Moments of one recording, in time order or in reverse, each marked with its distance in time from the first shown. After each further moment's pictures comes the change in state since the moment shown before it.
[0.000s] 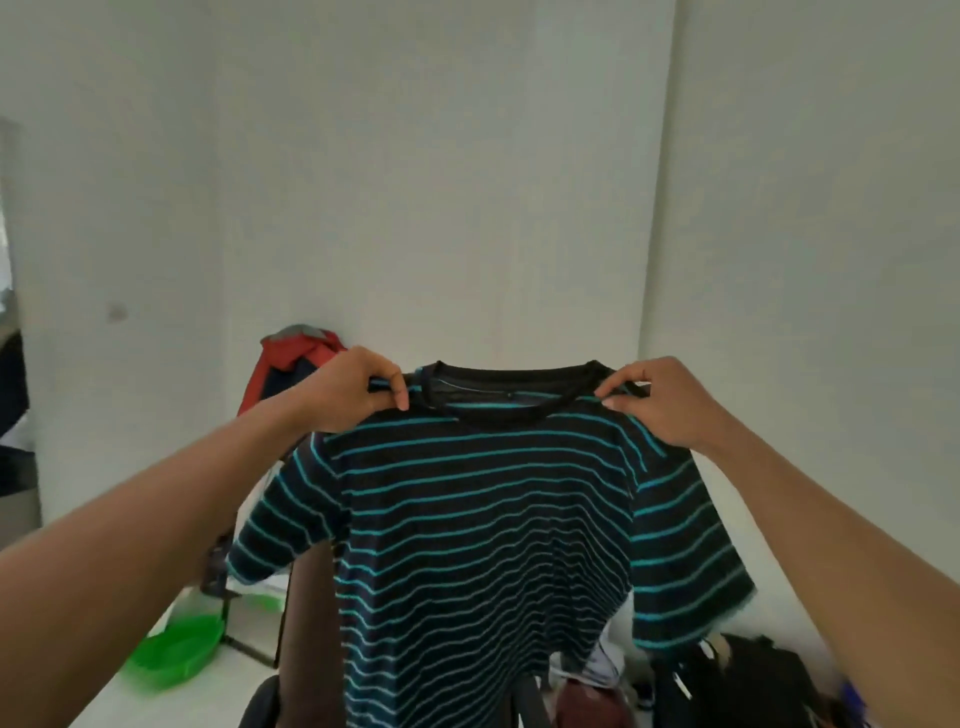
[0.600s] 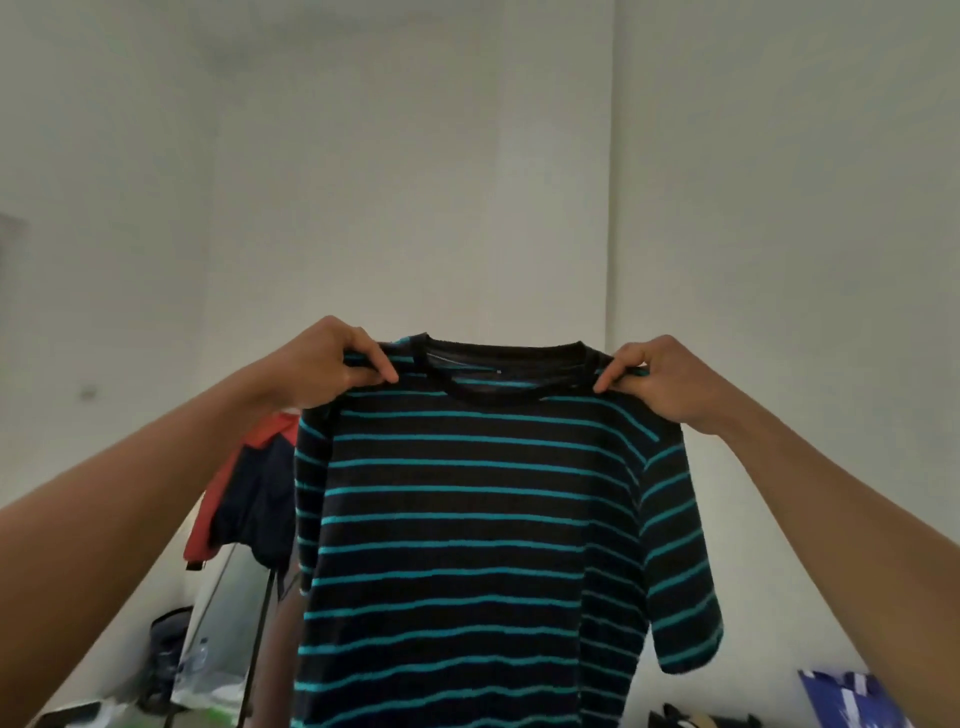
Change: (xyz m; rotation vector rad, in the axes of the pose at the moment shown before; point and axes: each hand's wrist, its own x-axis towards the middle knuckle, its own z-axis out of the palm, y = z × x) left_hand -0.023 0.077 -0.115 -0.147 0.156 0.115; right_hand -0.022 -0.089 -0.103 0.061 0.086 -0.110
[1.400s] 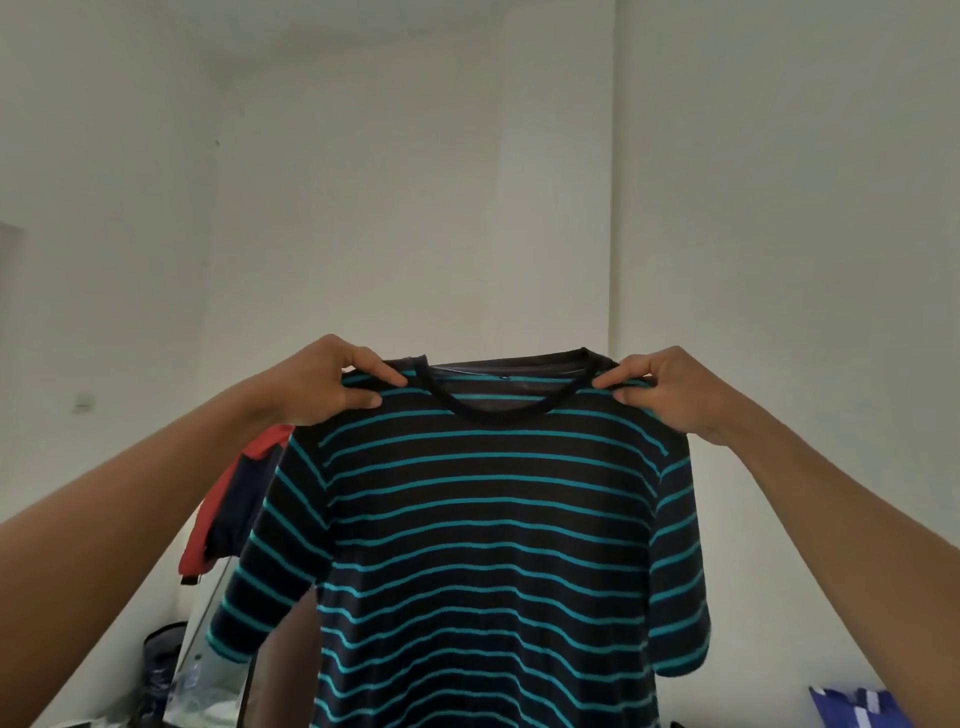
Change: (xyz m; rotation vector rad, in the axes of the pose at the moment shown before) left_hand 0.013 -0.033 -0.006 0.027 -0.090 0.001; right_hand 0.014 -0.002 0.007 0.031 -0.010 0.089
